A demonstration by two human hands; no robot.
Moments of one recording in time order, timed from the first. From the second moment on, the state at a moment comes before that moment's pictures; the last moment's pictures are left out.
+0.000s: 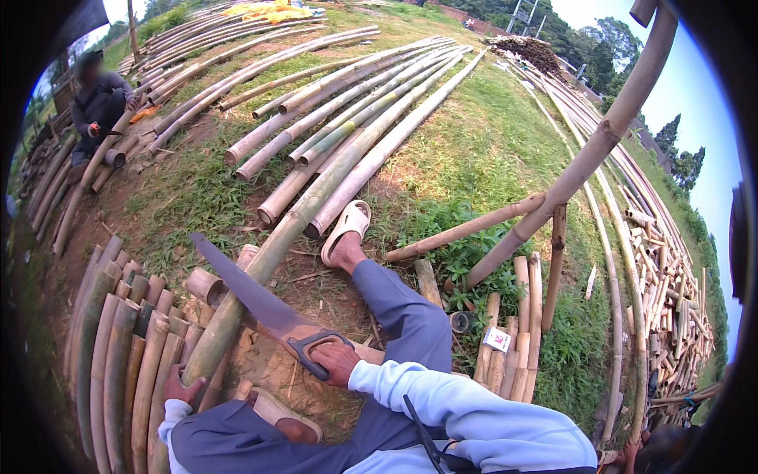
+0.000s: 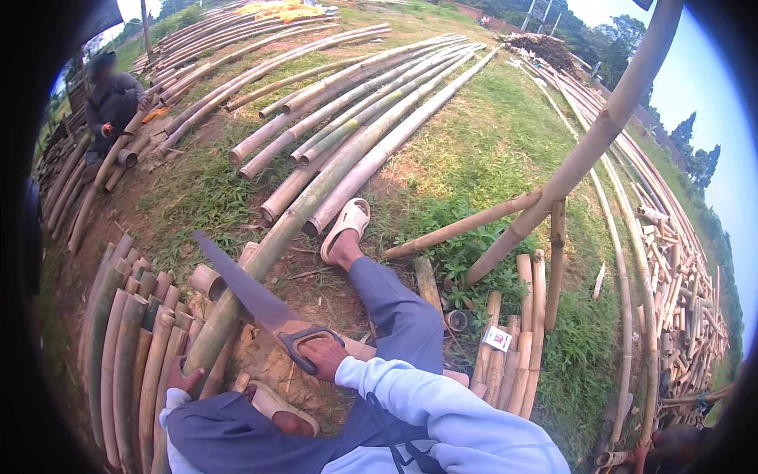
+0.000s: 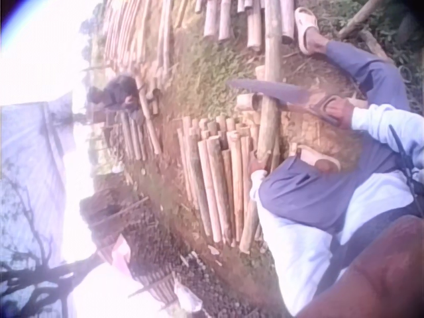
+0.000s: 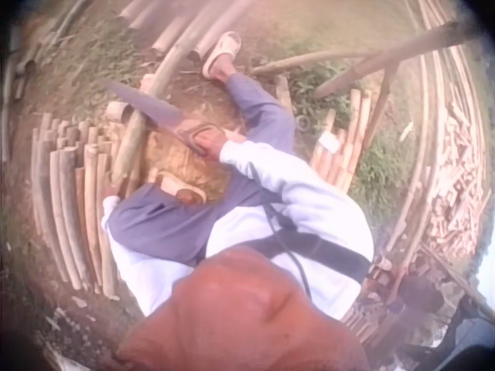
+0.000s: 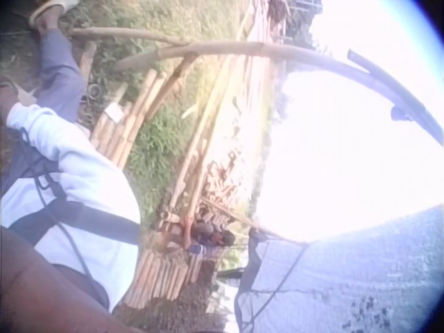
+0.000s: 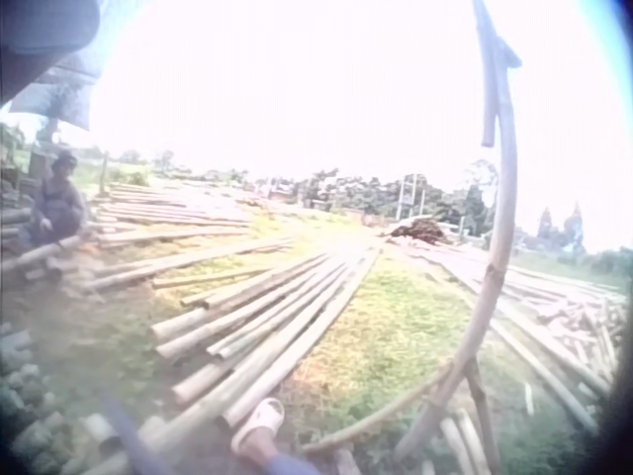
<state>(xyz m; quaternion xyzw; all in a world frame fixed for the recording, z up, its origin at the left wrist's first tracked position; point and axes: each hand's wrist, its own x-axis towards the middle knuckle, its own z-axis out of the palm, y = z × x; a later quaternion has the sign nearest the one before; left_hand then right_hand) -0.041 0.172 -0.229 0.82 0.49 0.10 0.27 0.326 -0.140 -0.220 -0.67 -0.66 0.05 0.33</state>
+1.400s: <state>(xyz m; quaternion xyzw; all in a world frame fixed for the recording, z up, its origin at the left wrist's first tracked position) -0.031 0.173 -0.202 0.75 0.54 0.13 0.35 0.323 -0.138 -0.204 -0.67 -0.67 0.05 0.31</state>
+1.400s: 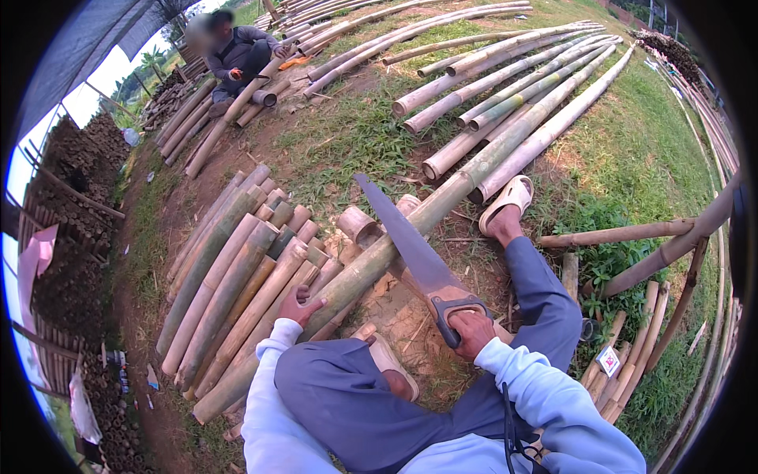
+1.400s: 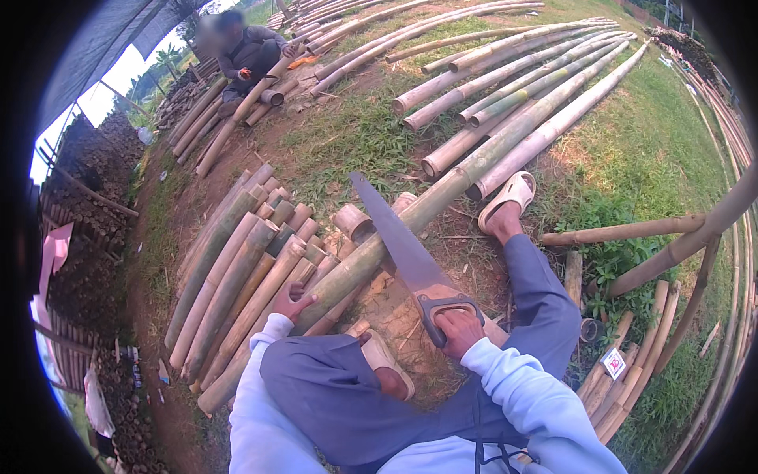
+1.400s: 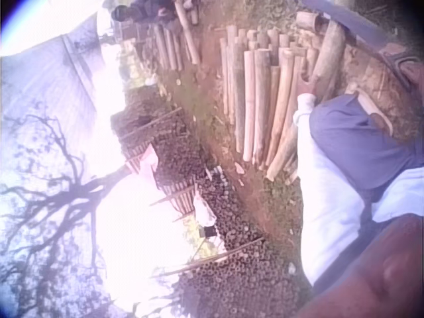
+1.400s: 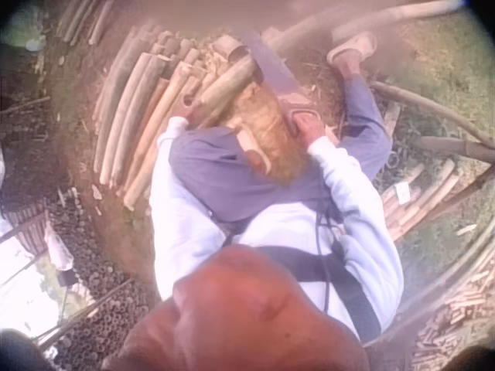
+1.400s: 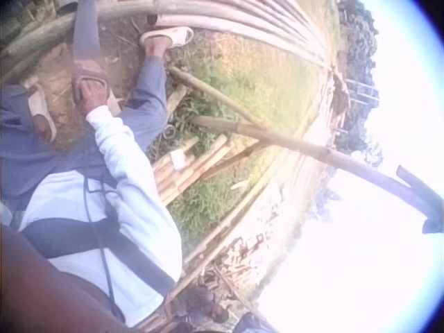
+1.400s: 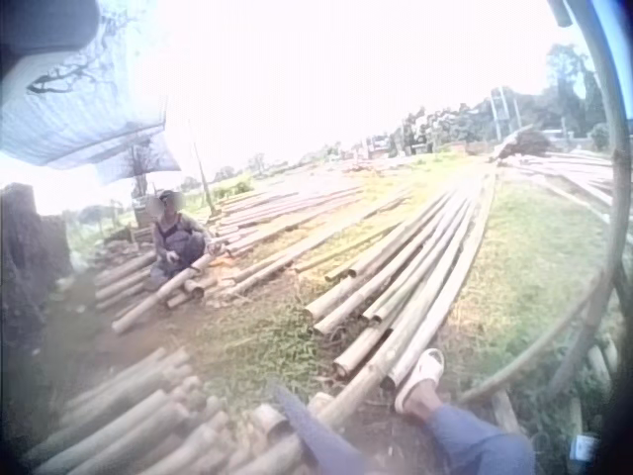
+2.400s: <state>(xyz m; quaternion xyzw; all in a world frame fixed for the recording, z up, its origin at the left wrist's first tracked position) 0.011 -0.025 -0.035 0.75 0.31 0.35 0.47 0.314 -0.141 -0.238 -0.68 -0.70 0.14 0.16</state>
